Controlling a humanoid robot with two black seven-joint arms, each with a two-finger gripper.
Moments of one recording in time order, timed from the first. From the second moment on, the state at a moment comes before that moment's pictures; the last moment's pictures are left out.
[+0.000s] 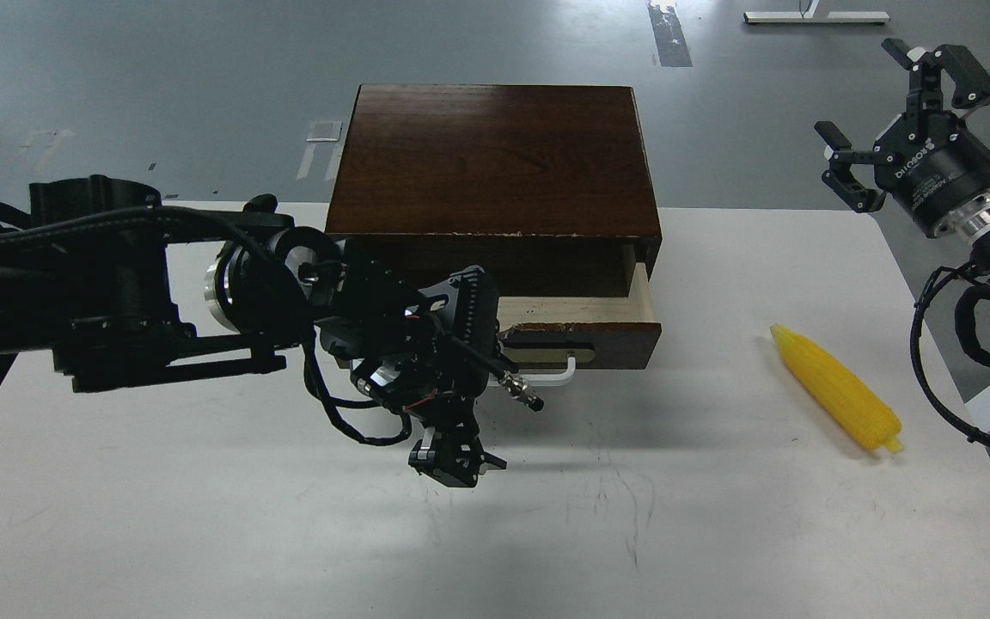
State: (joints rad) left arm -1.42 0.43 0.08 -1.60 2.18 -0.49 -0.49; right arm 0.91 -0.74 0.28 0.93 0.12 0.38 0.49
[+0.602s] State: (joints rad) left arm -1.45 0.62 -0.24 -1.55 1.46 -0.49 -0.49; right arm 0.91 -0.76 0.27 0.93 0.11 0.39 0.49
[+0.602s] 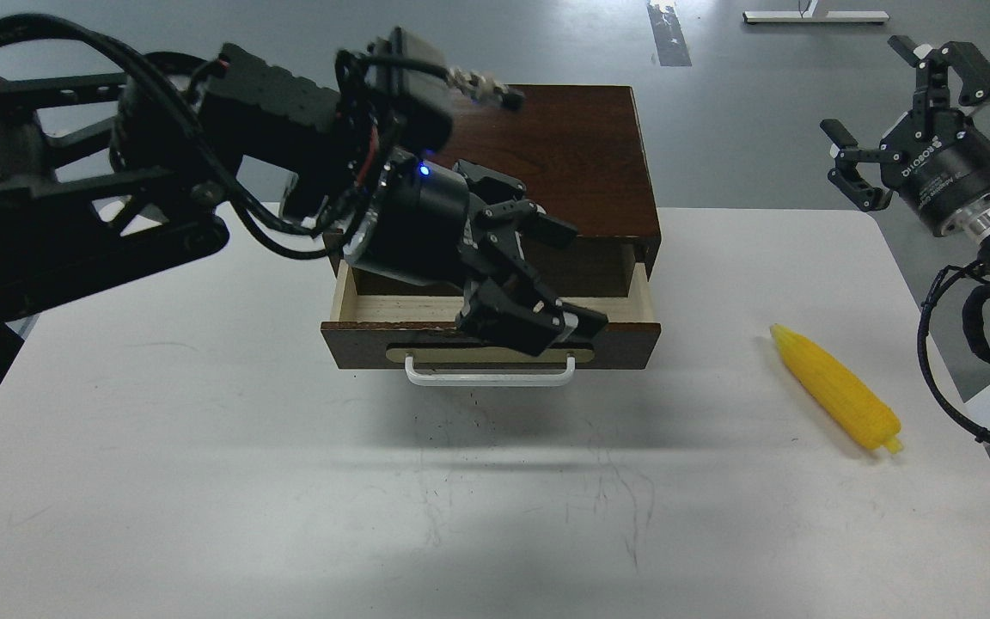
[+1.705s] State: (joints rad) left arm -0.87 0.89 -0.32 -1.18 0.01 -0.49 -0.49; right arm 0.90 -1.11 0.18 1.17 -1.16 0.39 0.49
